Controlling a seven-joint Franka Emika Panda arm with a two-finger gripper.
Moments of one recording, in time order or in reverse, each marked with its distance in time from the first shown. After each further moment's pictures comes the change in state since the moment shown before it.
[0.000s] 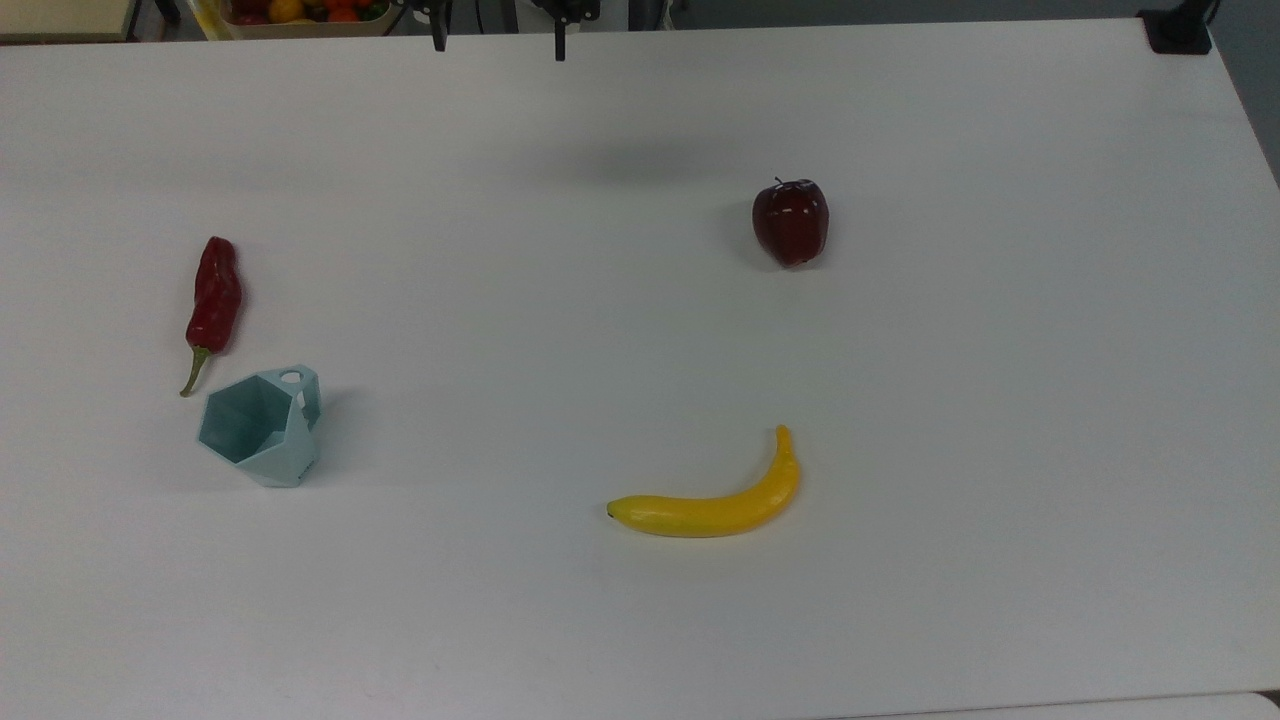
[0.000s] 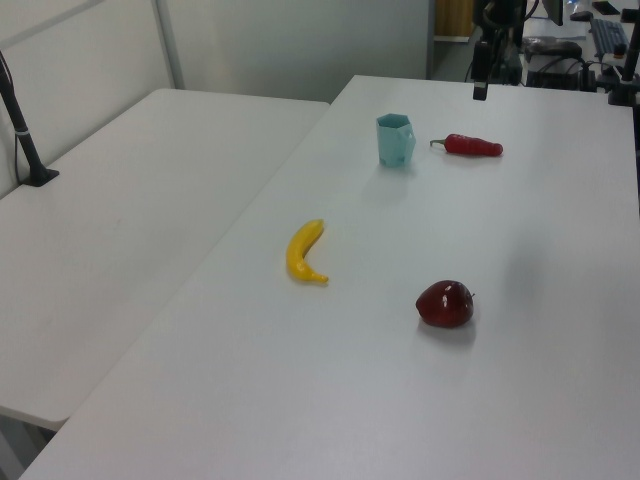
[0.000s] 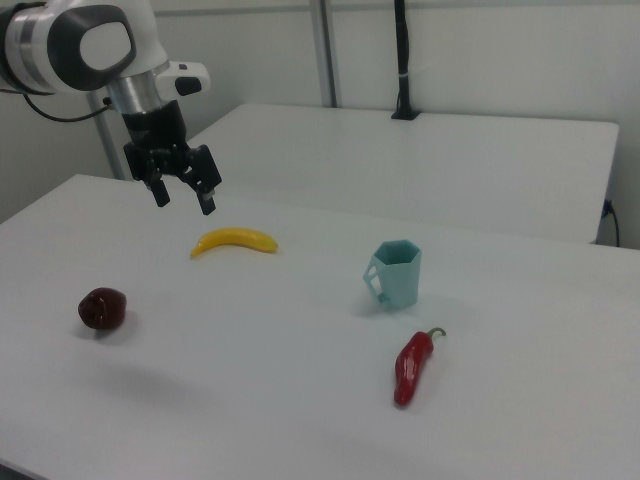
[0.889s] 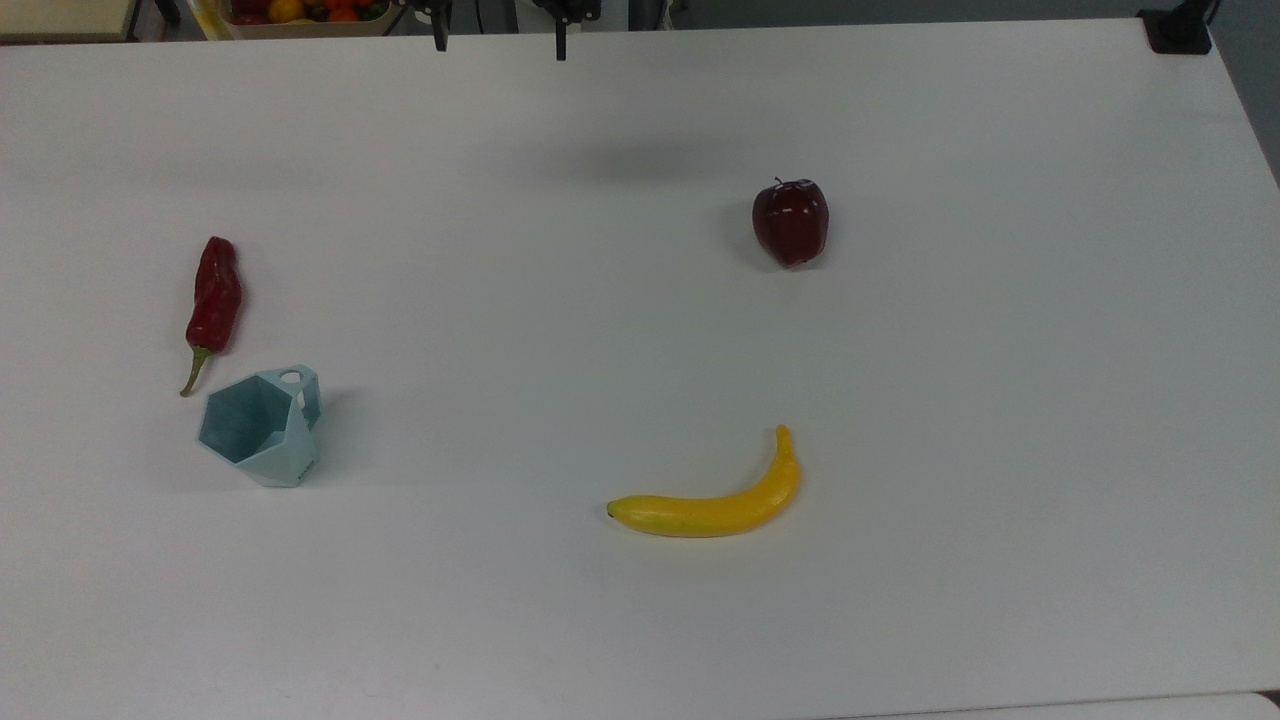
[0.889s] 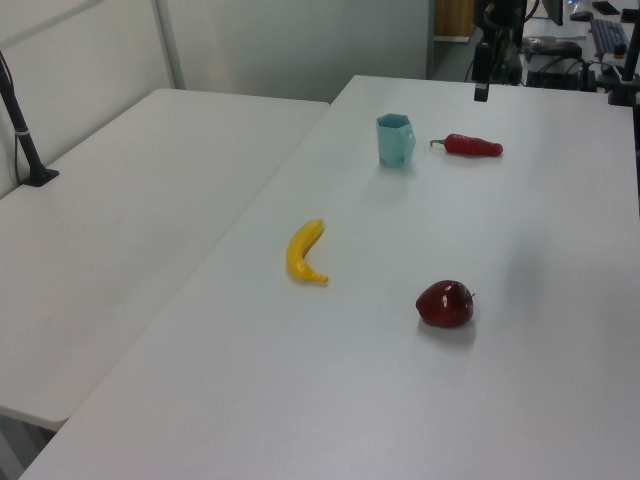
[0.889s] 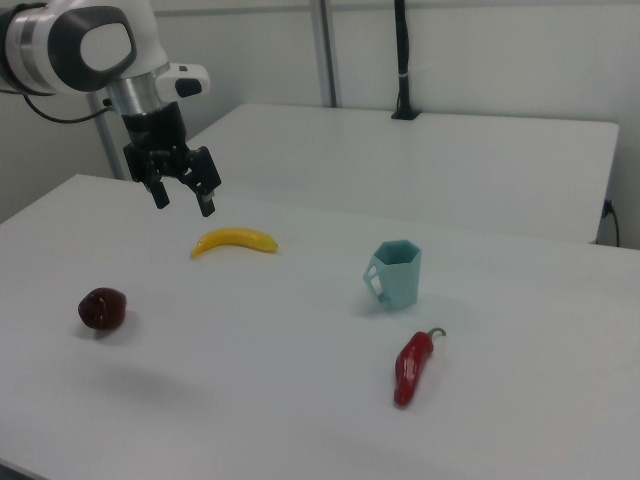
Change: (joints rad) arm 0.000 0.001 0.000 -0.002 0.000 -0.007 -0.001
